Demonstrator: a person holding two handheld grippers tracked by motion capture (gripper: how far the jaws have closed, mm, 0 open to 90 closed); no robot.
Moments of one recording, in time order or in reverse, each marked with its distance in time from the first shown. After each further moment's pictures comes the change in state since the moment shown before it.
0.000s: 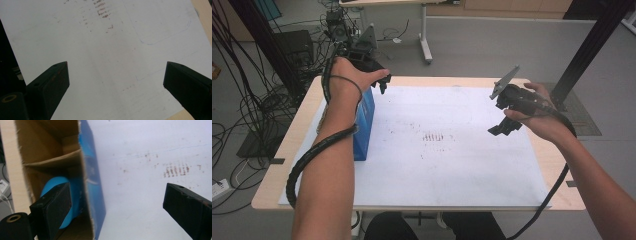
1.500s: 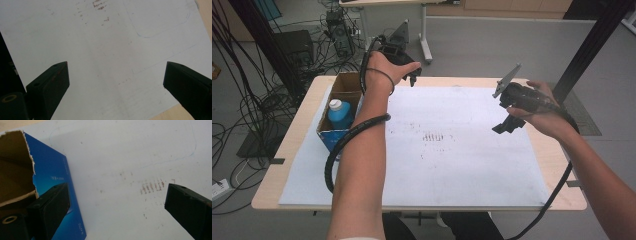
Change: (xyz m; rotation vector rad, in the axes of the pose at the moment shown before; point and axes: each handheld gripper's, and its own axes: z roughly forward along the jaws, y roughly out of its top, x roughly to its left) left arm -0.053 0.039 0.013 -0.049 -0.041 0.061; right arm -0.011 -0.004 0.002 0.038 0.001 -0.006
